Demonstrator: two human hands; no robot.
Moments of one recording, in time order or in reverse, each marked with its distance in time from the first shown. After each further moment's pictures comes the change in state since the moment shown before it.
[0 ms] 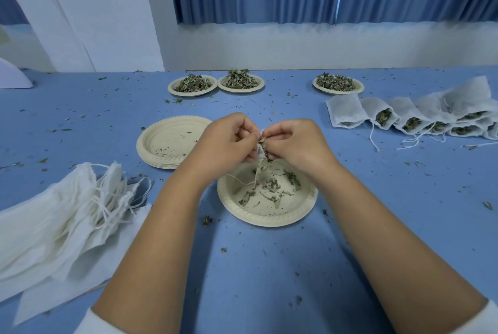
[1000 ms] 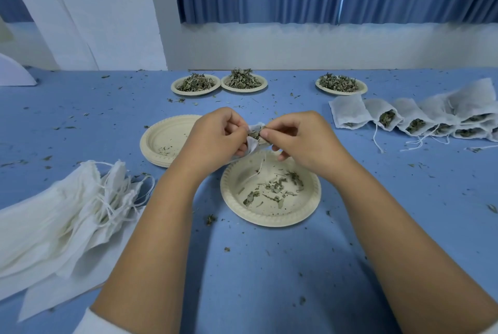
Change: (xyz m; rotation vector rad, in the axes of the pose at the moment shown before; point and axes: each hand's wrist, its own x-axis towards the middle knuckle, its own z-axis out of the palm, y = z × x) left_hand 0.006 -0.007 -0.014 0.096 0.149 -0.003; right_hand -0.003 -0.010 -0.010 -0.192 -0.051 -0.219
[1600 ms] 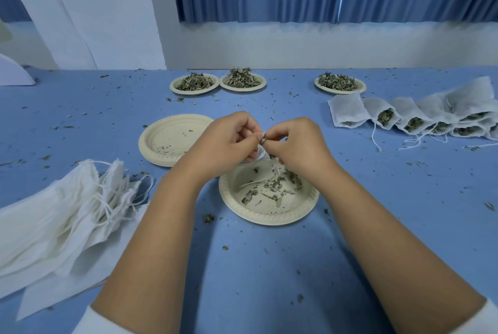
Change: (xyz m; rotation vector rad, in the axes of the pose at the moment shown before) left_hand -0.009 0.007 0.006 -0.059 -0.219 0.076; right_hand -0.001 0.008 0.013 -0.125 0.053 0.019
